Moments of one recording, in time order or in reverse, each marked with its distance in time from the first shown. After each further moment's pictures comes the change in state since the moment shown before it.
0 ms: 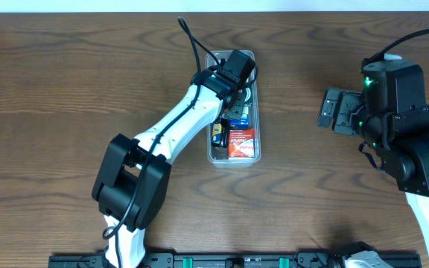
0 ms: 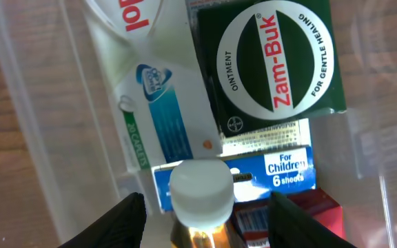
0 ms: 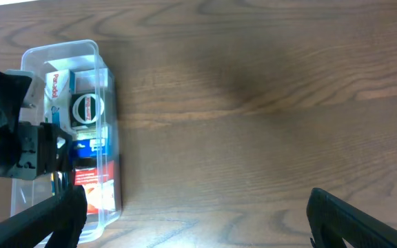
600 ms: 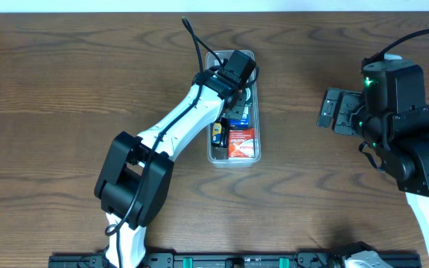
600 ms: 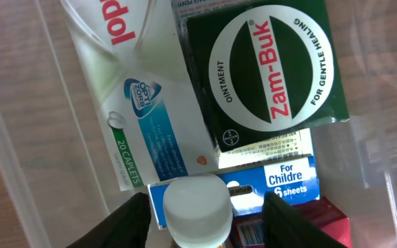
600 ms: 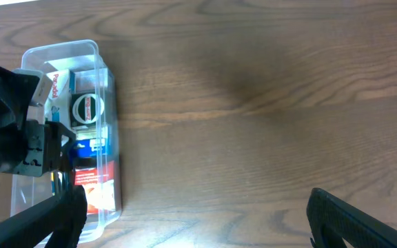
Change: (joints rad) left arm 0.000 0.019 0.000 0.024 0.000 0.036; right arm 0.000 0.000 0.000 0.000 0.000 0.000
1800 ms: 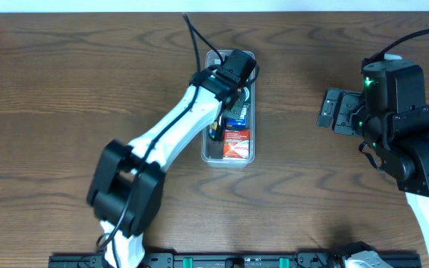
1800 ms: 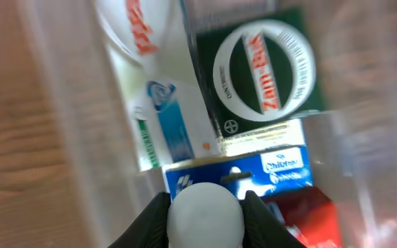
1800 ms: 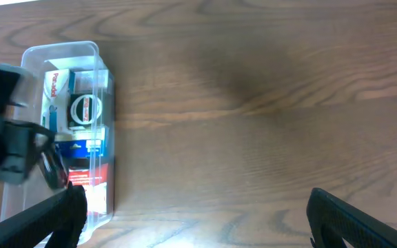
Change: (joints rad) left arm -0.010 -0.079 0.000 -0.036 -0.053 0.070; right arm 0.000 0.000 0.000 0.000 0.000 0.000
